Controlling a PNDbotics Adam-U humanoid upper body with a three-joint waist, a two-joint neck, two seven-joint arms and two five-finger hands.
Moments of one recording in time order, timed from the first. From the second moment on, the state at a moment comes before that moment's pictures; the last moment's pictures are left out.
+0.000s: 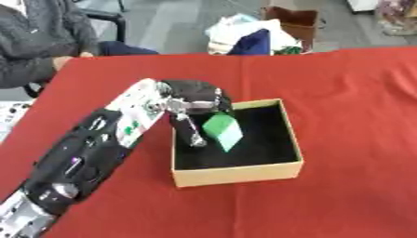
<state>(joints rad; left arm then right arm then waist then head) -0.85 0.48 -0.40 -1.32 -0.75 -0.42 -0.65 -0.25 -0.31 -0.18 -1.91 0.03 -0.22 -0.37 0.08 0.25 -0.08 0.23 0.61</state>
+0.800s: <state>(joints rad) -0.73 0.65 -0.25 -1.73 -0.74 -0.37 -0.49 -0.25 -0.31 -0.18 -1.91 0.03 -0.22 -0.38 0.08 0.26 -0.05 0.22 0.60</state>
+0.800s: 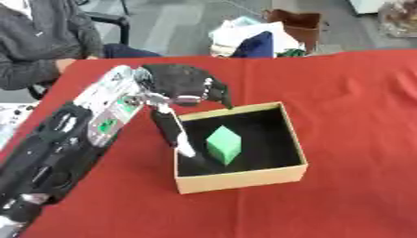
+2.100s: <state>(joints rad) -0.18 0.39 0.18 -1.98 -0.15 -0.21 0.30 -0.25 -0.31 -0.20 -1.91 0.04 -0.21 -0.40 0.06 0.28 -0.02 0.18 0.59</state>
